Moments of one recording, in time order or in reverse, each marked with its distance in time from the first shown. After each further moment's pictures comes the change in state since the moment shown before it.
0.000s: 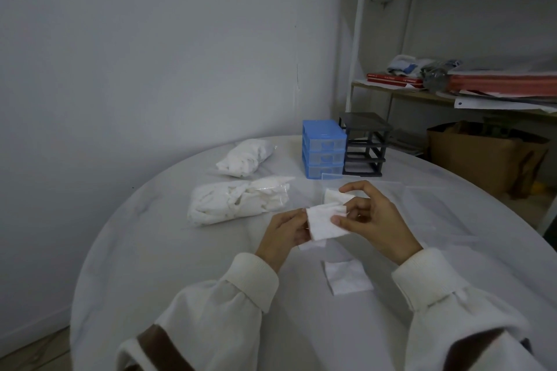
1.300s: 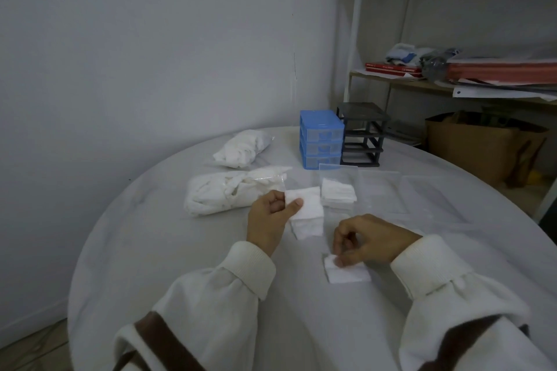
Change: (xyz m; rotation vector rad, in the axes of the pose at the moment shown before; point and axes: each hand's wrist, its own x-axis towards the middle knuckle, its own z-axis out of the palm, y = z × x) left_hand 0.011 -0.011 -0.016 0.065 0.208 0.206; right_hand -0.004 0.007 -0.007 -0.578 -0.642 0.125
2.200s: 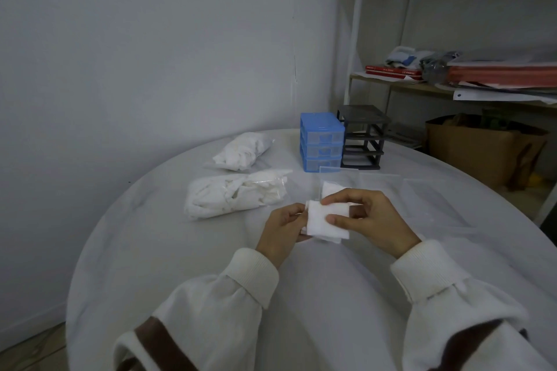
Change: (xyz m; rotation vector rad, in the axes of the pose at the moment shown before) left_hand -0.016 0.010 0.013 0.027 -0.222 -0.157; right_hand 0.007 -0.003 0.003 0.605 0.536 -0.245
